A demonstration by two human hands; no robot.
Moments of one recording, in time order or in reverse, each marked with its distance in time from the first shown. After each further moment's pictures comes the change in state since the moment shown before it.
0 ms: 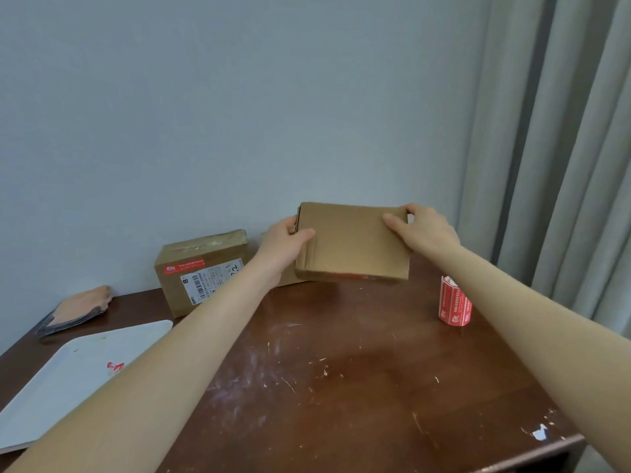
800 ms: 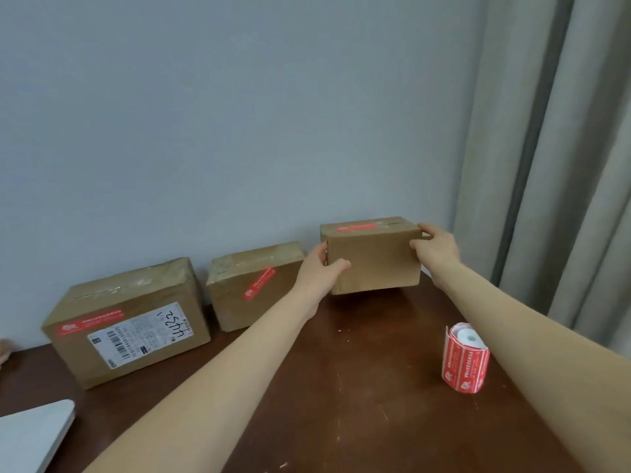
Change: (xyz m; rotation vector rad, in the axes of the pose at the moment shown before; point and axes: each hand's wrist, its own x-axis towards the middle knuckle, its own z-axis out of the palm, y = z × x) left_hand 0.124 -0.050 0.120 -0.088 -0.132 -0.118; right_hand 0.131 0.095 0.051 0.489 0.137 0.378
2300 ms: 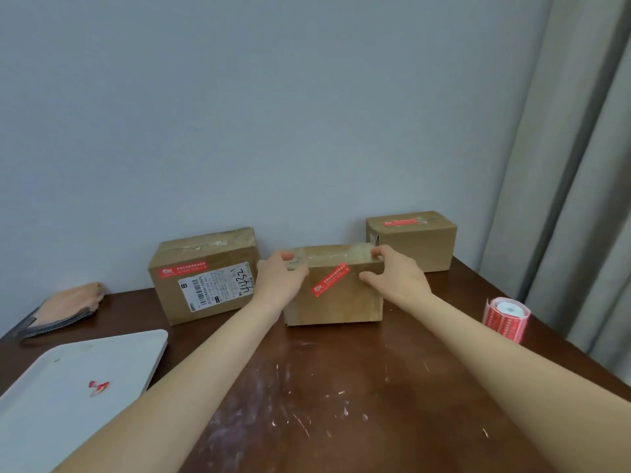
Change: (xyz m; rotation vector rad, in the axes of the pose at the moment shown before) left_hand -0.096 -0.027 -0.123 0.332 0.369 -0.053; right_hand -0.147 -0.021 0.074 -0.557 -0.322 -0.361
